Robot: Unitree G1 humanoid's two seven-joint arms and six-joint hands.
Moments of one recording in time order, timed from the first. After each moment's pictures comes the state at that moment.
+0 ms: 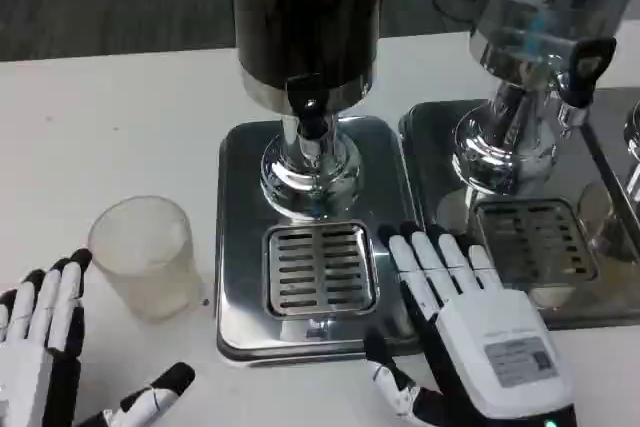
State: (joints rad) left arm 0.55 0.42 -0.02 -0.04 0.80 -0.21 0.51; right arm 0.34 -0.30 0.48 -0.17 -1.14 0.04 -0.40
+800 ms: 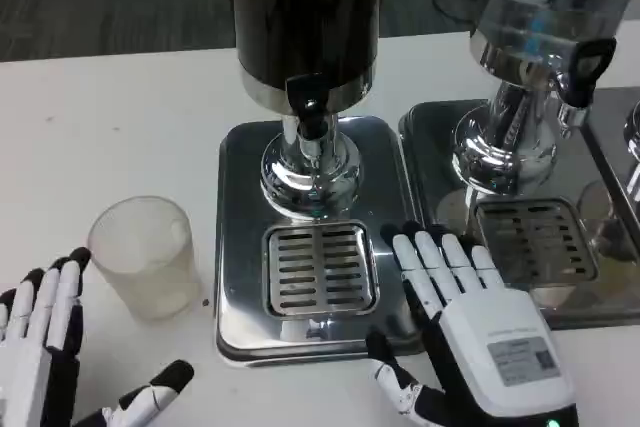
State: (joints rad) left arm 0.55 0.41 -0.01 -0.04 0.78 -0.21 0.51; right arm 0.34 -0.30 0.48 -0.17 -1.11 0.04 -0.40
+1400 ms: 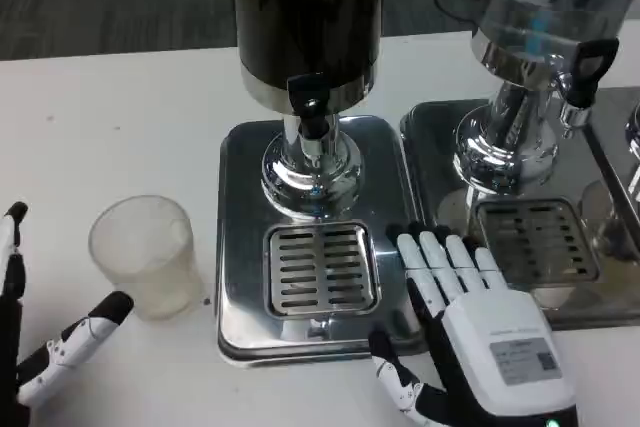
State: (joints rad) left arm 0.29 0.44 0.10 0.28 0.47 -0.43 0.41; right arm 0.34 -0.28 0.48 -0.16 -1.11 0.05 -0.40
